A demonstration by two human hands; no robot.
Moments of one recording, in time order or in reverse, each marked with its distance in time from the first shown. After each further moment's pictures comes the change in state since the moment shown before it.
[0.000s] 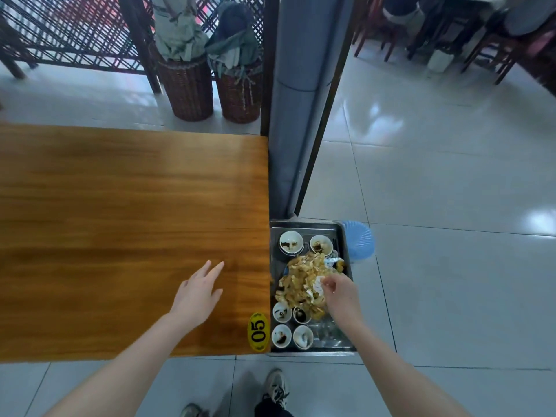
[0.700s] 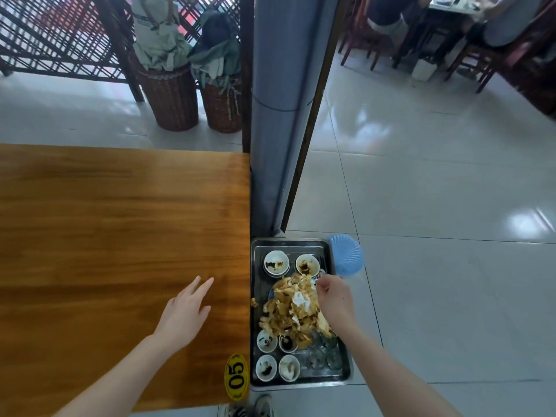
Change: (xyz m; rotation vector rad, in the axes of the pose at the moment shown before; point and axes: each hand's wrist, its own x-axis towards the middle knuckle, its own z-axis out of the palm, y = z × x) left_hand 0.052 0.016 0.003 -0.007 -0.002 0.032; right_hand 0.070 0.001 -0.017 -0.041 0.028 0.042
